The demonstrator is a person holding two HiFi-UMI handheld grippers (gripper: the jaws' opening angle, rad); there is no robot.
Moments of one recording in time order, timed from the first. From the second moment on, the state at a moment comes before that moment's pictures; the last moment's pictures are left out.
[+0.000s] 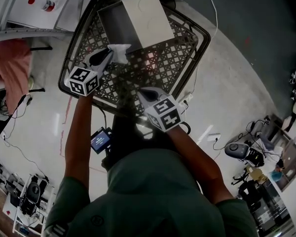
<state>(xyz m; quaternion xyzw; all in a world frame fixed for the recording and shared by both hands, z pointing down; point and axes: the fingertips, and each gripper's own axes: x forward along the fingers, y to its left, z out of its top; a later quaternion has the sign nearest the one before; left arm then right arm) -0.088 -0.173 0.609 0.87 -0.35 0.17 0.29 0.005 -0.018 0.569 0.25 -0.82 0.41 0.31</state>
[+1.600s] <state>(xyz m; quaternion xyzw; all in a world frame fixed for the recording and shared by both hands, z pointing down) -0.089 -0.222 0.508 0.88 -0.40 0.07 0.27 -0.001 -0.013 0.538 0.25 -0.83 0.38 0.31</state>
